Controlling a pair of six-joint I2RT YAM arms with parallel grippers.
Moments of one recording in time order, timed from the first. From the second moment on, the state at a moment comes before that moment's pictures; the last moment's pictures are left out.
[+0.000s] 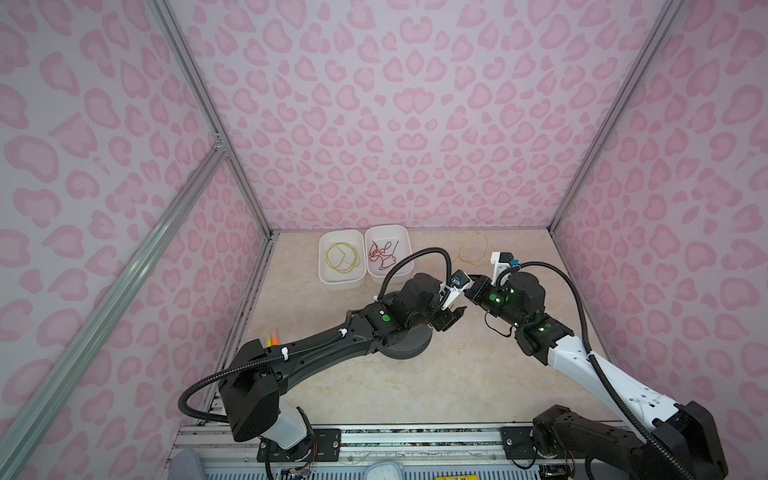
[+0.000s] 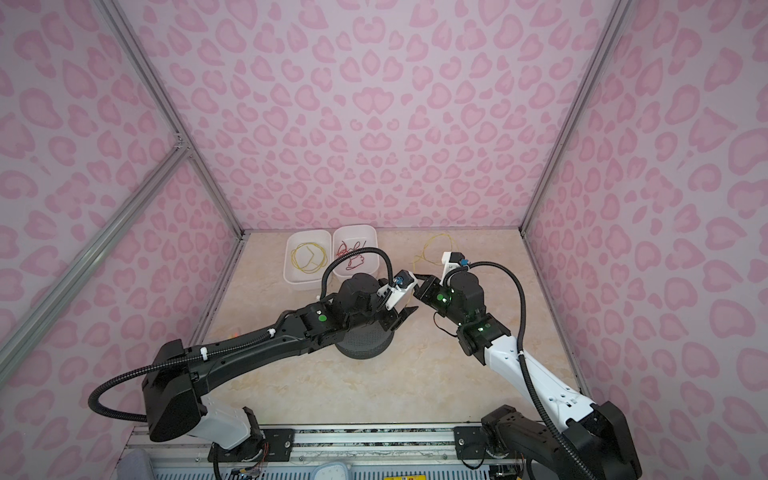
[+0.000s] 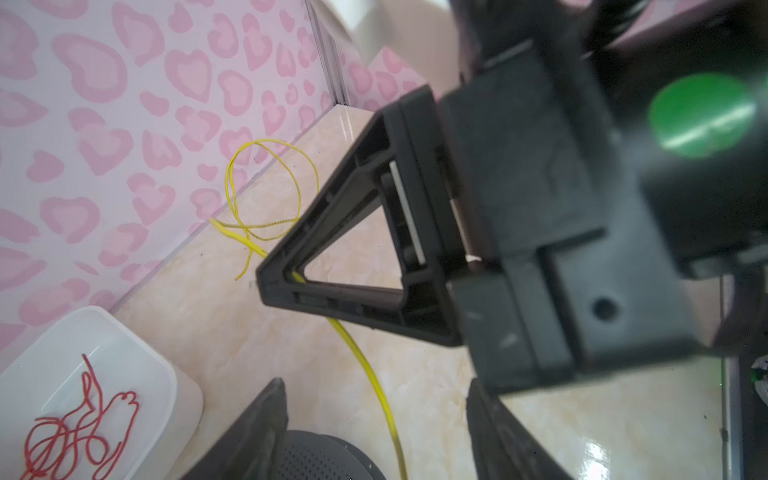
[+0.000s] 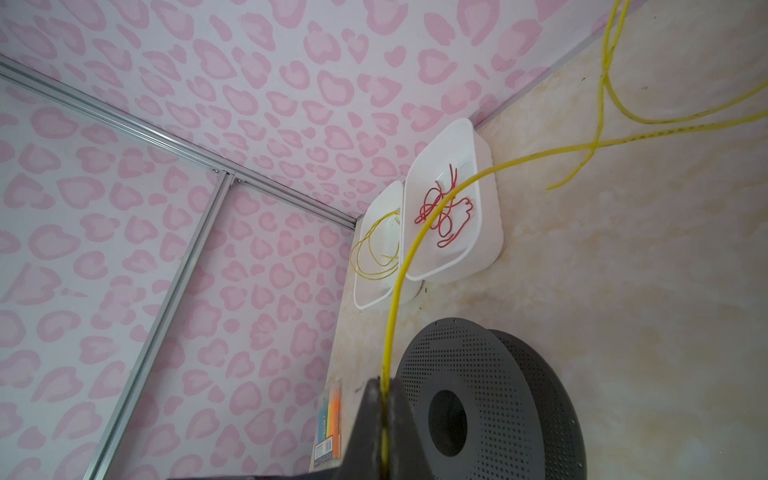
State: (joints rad) left arm -0.98 1.55 1.20 -0.11 -0.04 0.13; right arm 0.46 1.11 0.72 0.15 -0.21 1.00
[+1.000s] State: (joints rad) left arm -0.91 1.44 1.06 -0.03 -0.03 0.07; right arm 0.32 0.91 0.65 0.10 -0.19 1.02
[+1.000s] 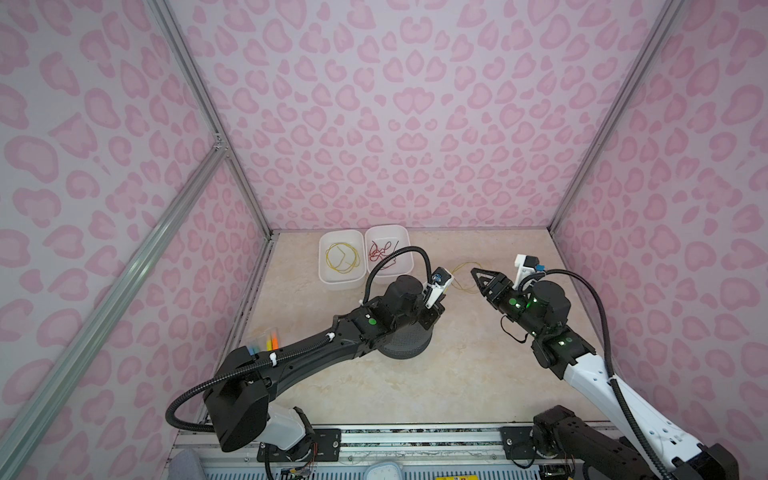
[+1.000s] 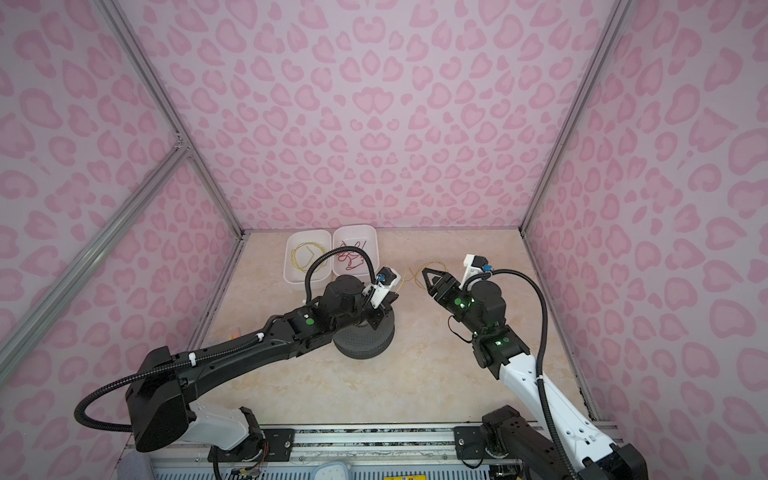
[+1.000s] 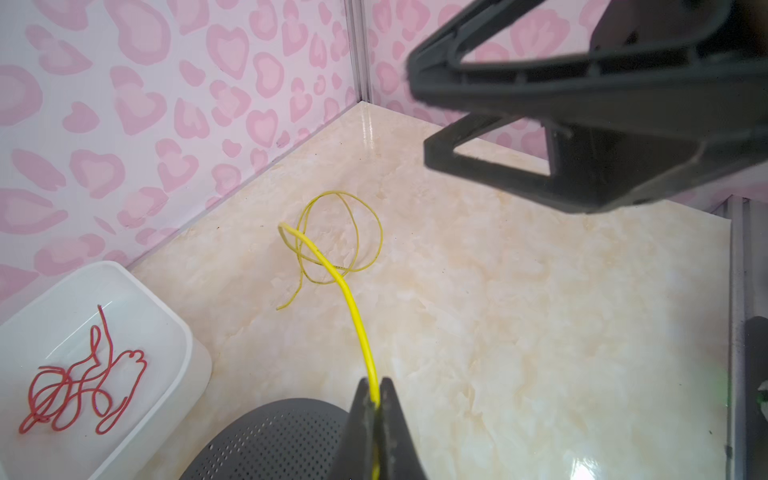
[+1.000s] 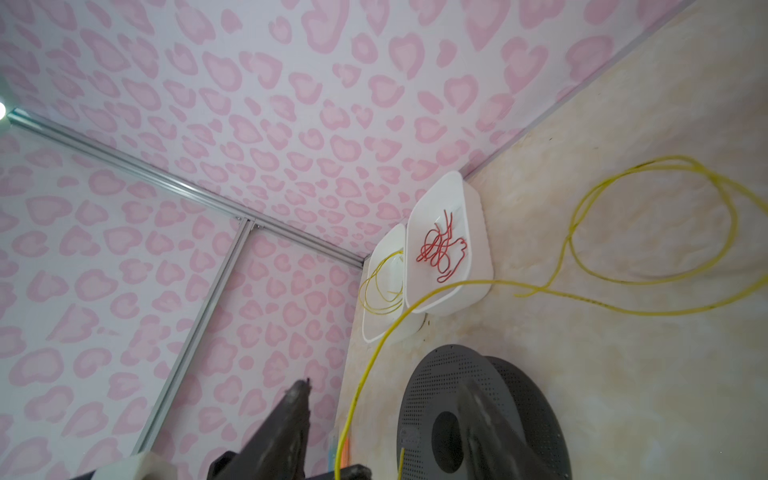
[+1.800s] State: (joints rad) left arm -0.90 1.26 1.01 -0.08 0.09 0.05; right arm -0.01 1.39 0.64 0.35 -0.61 1.11
